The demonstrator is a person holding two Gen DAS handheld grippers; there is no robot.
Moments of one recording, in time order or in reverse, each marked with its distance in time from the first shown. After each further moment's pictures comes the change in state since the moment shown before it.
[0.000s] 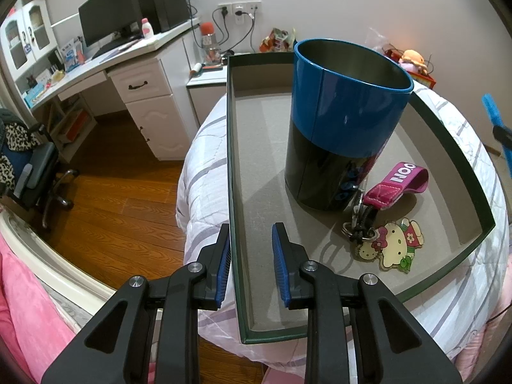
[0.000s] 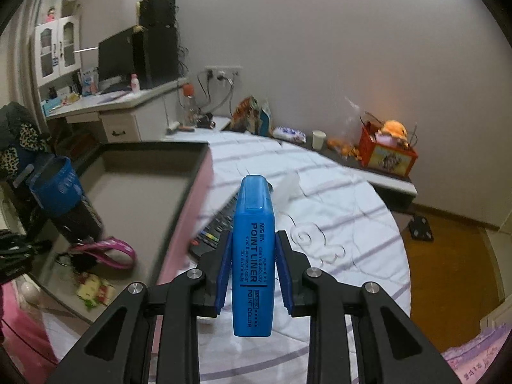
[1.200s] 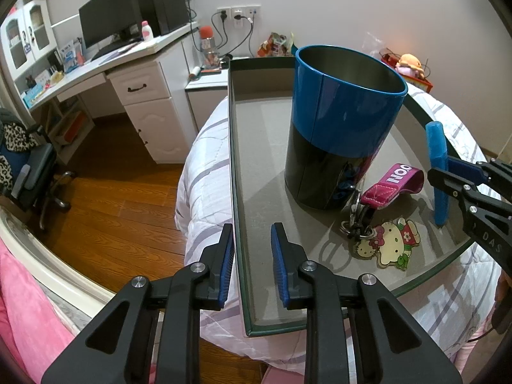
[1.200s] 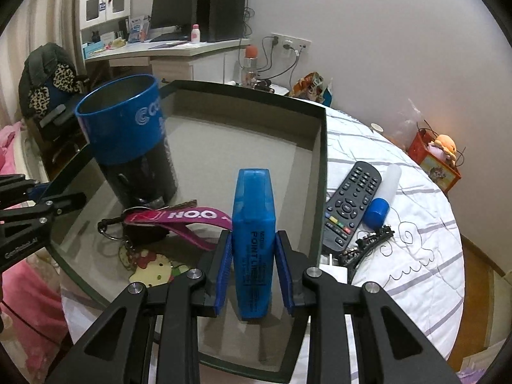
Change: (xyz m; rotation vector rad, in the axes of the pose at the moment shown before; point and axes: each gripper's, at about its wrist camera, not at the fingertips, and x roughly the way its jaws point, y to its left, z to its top) left arm -0.005 0.003 -0.003 -0.004 -0.019 -0.014; right arm 0.045 0.106 -0.016 -0.198 0.154 0.114
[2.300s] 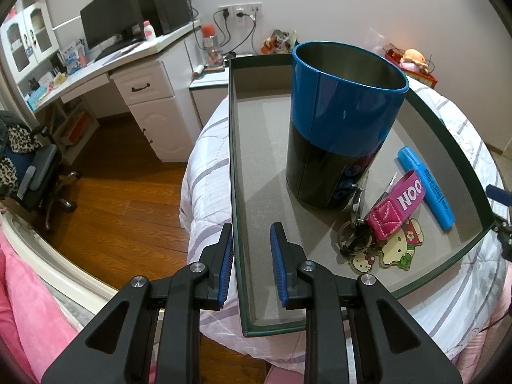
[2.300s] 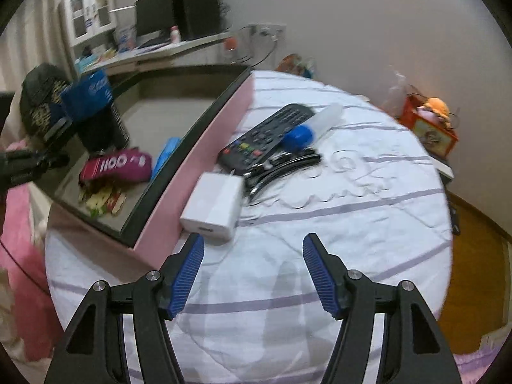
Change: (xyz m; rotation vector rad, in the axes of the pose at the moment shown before) left arm -0.001 0.000 -0.001 0.006 0.009 0.025; right arm -0.020 -0.091 -0.069 0.079 0.029 0.082
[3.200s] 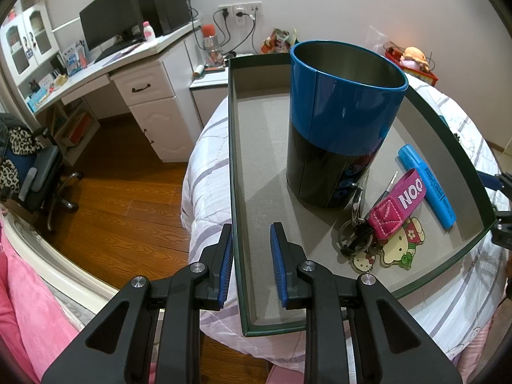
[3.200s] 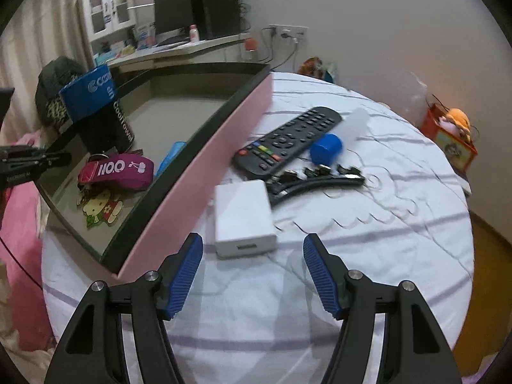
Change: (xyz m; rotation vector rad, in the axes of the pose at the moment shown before) left arm -0.001 -0.002 -0.001 0.006 0.002 0.005; right arm 0.024 -0.002 0.013 -0.056 -0.023 0.073
